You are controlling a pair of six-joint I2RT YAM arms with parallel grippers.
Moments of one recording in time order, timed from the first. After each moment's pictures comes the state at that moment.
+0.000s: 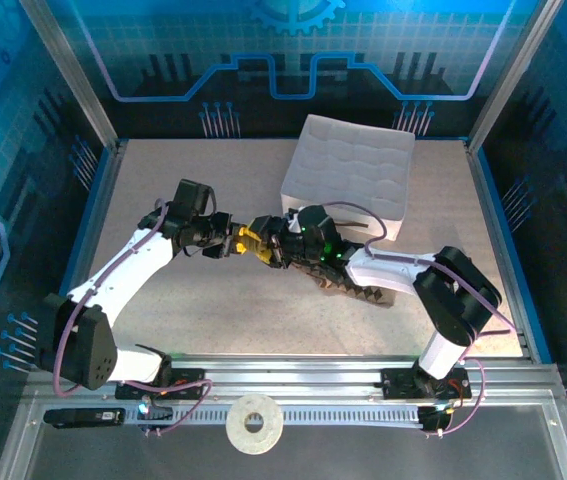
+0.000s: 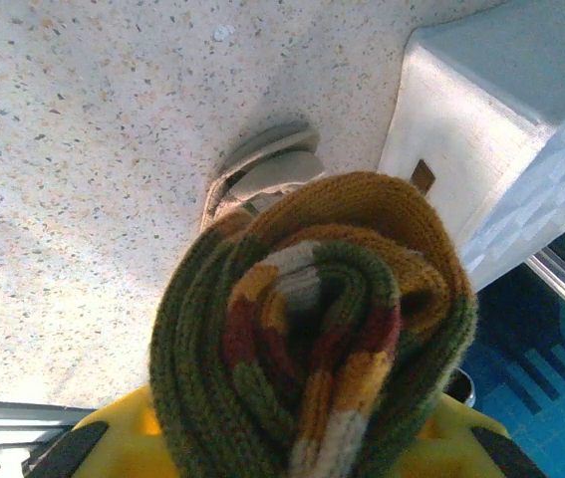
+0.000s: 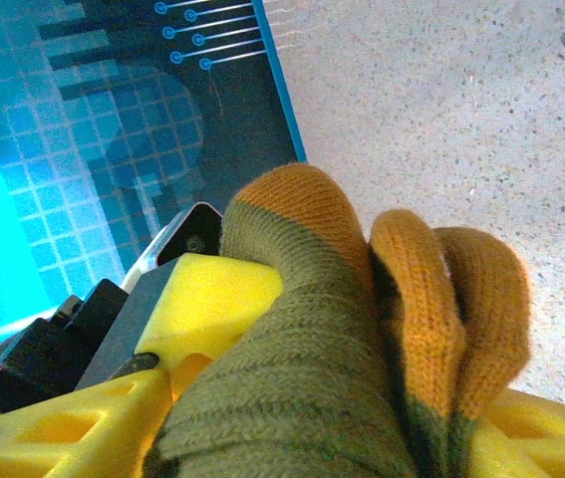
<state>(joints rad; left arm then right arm) -0.28 1.36 1.02 -0.60 0.49 -1.69 0.77 1.69 0.94 0.41 -0.39 1.59</state>
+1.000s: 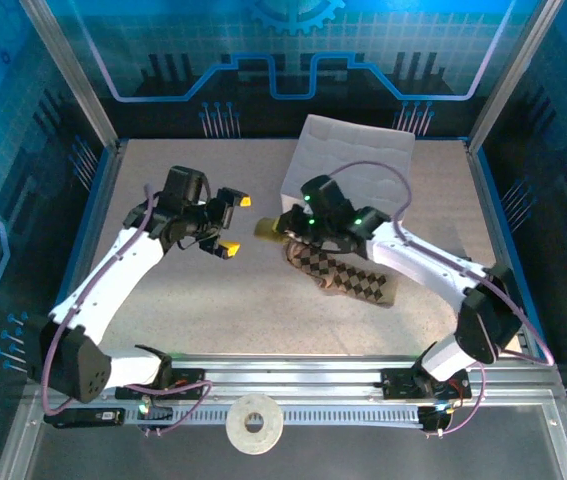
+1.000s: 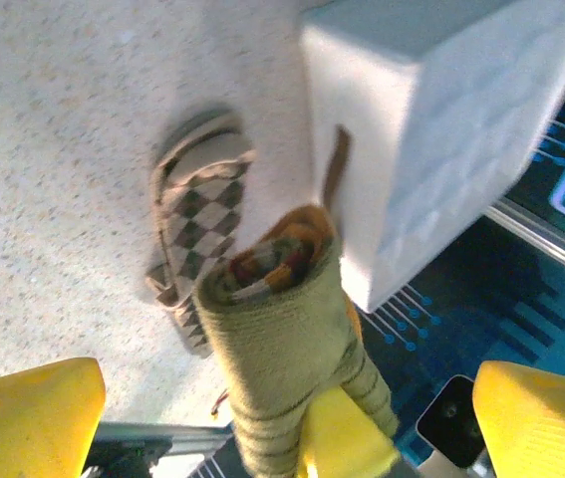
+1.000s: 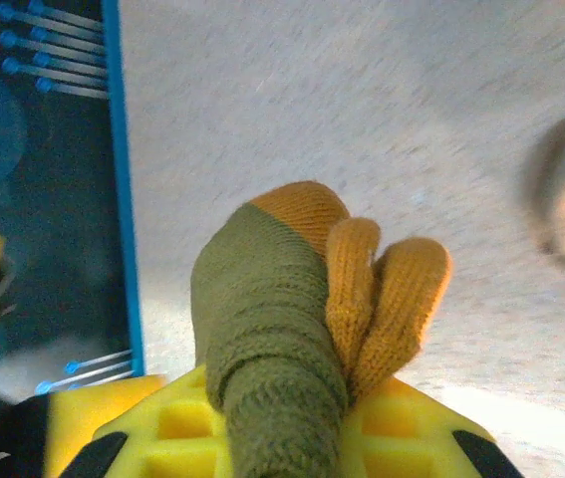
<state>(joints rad) -0.30 1.28 1.17 -0.71 0.40 -1.55 0.70 1.52 1.28 -0.50 -0.16 1.03</state>
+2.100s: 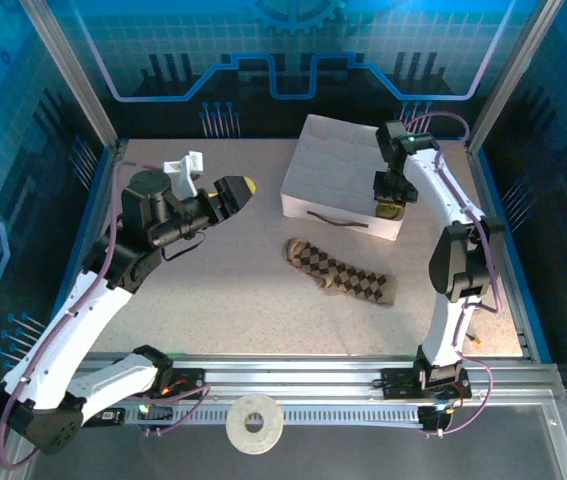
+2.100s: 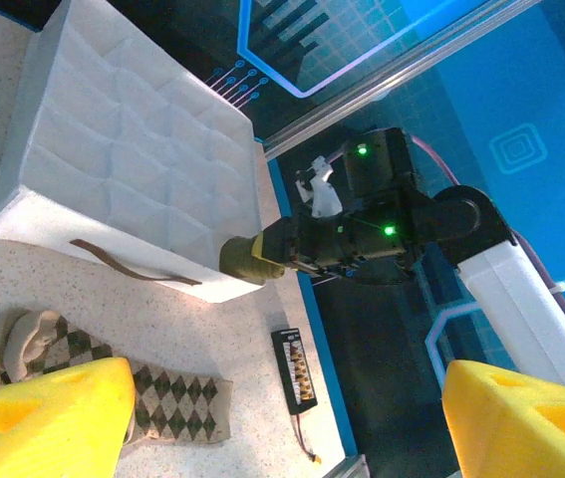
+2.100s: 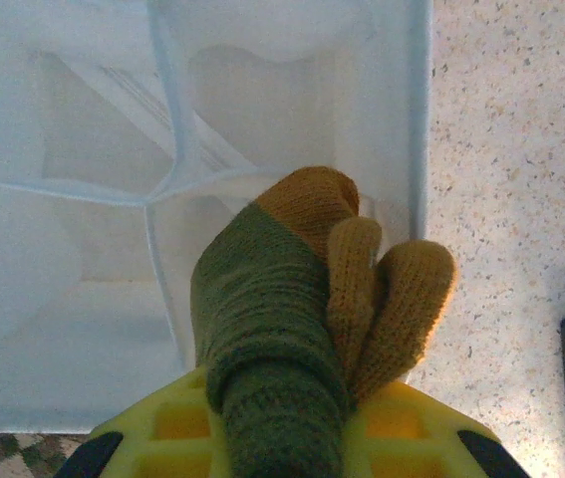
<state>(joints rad) -0.43 1.00 1.19 -0.44 0.31 -0.89 0.18 1.94 1.82 -1.26 0.18 0.44</state>
